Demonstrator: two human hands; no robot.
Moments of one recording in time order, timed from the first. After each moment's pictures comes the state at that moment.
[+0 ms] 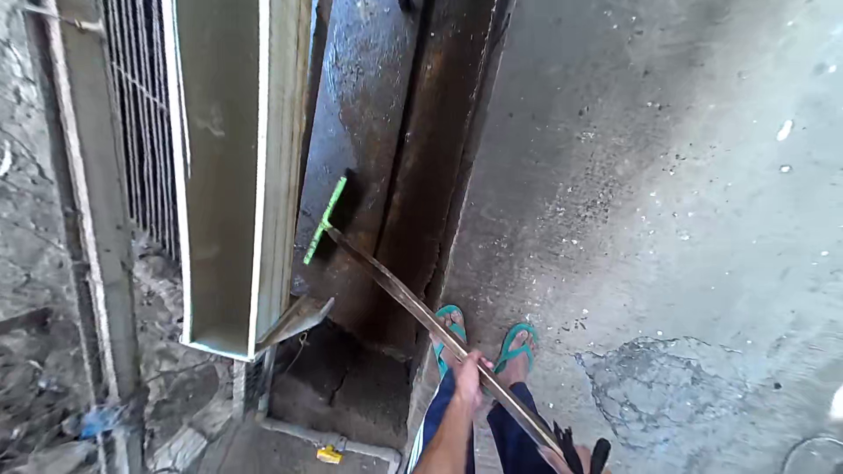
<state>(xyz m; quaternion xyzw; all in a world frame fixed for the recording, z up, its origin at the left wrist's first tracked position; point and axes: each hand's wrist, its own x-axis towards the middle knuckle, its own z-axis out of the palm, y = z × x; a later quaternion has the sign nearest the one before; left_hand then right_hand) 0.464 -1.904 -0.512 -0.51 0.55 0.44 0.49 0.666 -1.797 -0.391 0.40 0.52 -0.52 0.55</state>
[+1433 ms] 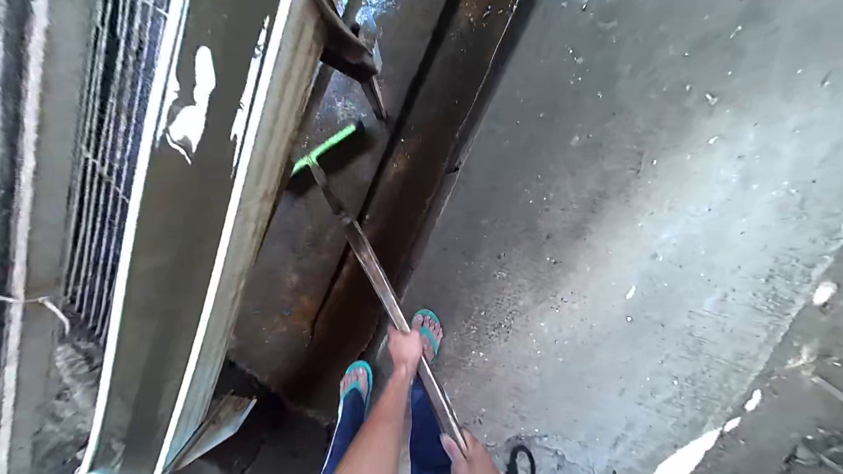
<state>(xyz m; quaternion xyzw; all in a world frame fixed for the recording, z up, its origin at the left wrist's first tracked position) 0.192 -1.562 -0.511 -0.36 0.76 0.24 0.49 0.405 -1.527 -0.379 0.50 0.44 -0.56 0.49</state>
